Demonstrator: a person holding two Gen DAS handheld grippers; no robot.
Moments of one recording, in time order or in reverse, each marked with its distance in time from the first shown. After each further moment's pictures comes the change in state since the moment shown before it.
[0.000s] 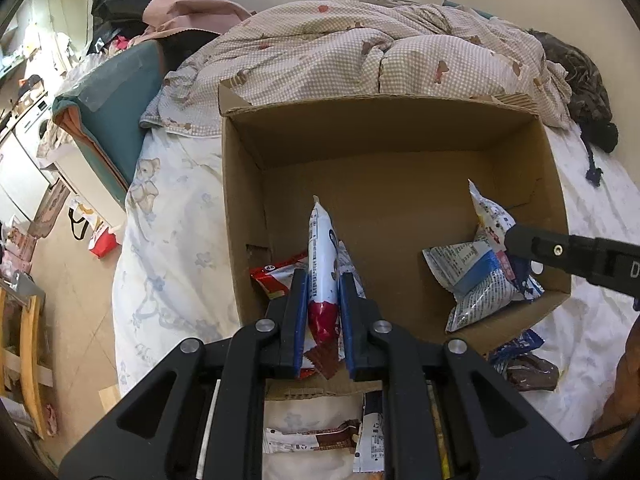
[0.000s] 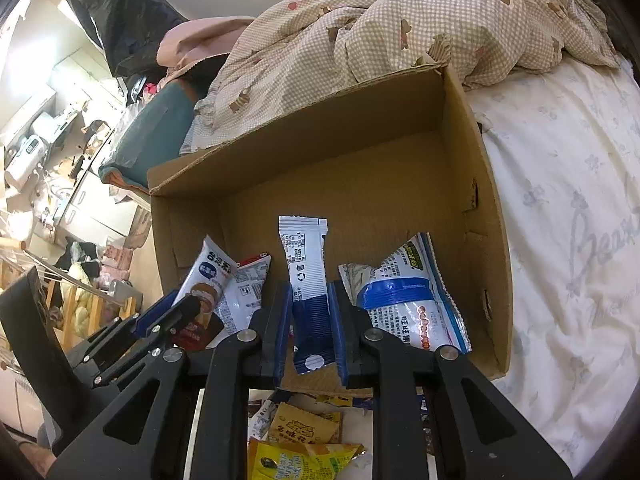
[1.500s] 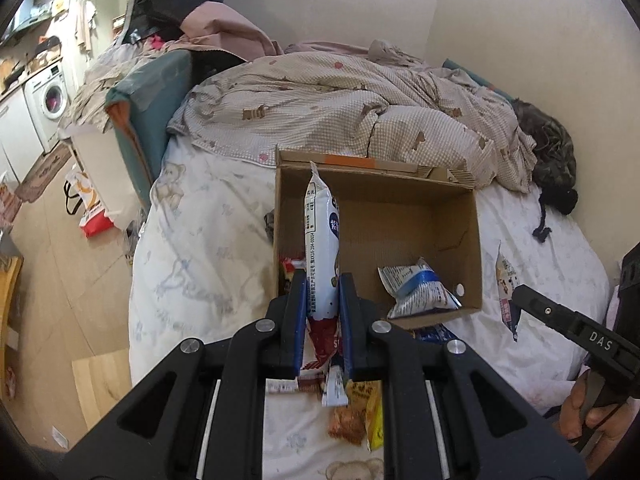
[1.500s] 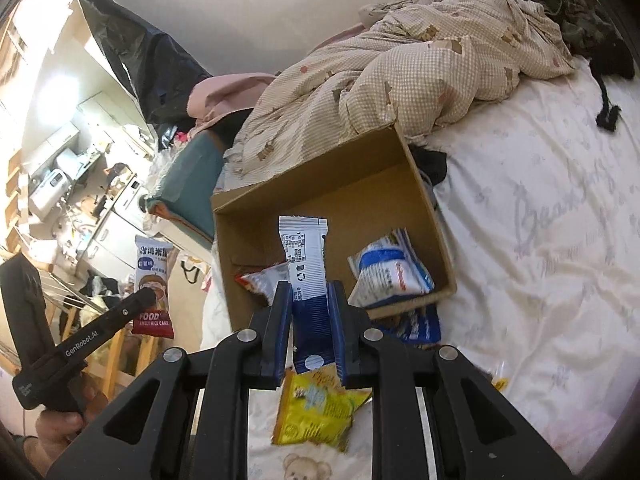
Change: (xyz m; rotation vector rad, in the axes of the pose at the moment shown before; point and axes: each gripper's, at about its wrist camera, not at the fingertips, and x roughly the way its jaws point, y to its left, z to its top) left arm -0.122 0.034 -0.009 -0.157 -0.102 -0.114; right arm -0.109 0.006 -0.056 0.027 -0.195 0.052
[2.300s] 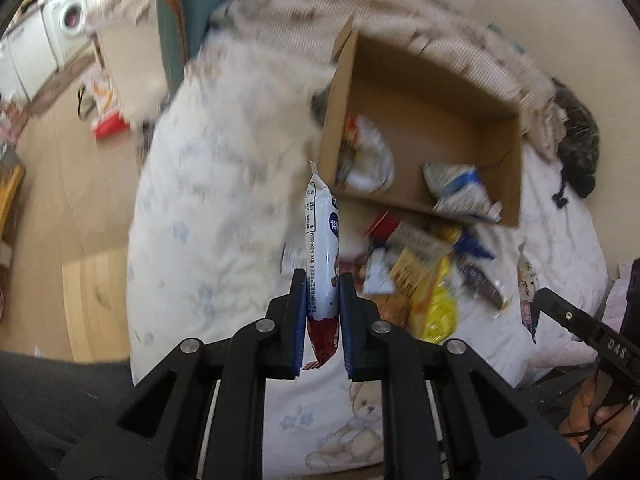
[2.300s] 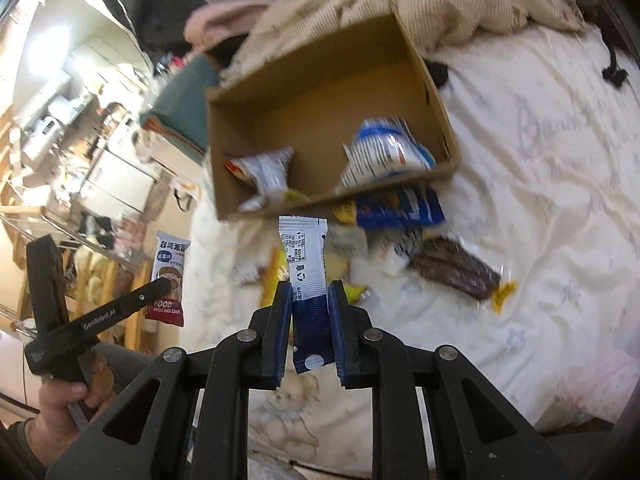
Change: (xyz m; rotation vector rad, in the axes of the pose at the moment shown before) left arm -0.013 0.045 -0.100 -0.160 0.201 0.002; right arm -0.001 -0.002 -0.075 -0.036 0.224 -0.004
